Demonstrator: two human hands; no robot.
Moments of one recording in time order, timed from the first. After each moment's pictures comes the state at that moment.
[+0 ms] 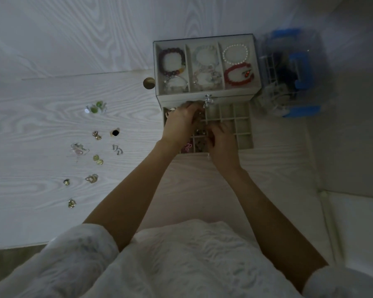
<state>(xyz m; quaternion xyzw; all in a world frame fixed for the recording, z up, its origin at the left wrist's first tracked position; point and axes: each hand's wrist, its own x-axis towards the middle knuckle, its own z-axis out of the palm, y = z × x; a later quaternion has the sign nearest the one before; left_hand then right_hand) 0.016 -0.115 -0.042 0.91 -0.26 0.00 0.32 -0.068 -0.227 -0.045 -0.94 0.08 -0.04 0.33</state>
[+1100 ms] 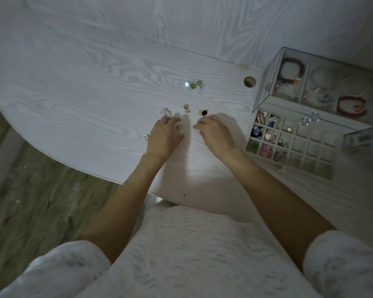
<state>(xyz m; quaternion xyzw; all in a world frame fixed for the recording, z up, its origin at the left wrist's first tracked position) -0.064 0.121 -0.053 0.96 0.07 -0.04 0.28 -0.015 -0.040 -0.062 -0.93 -0.26 0.14 0.20</state>
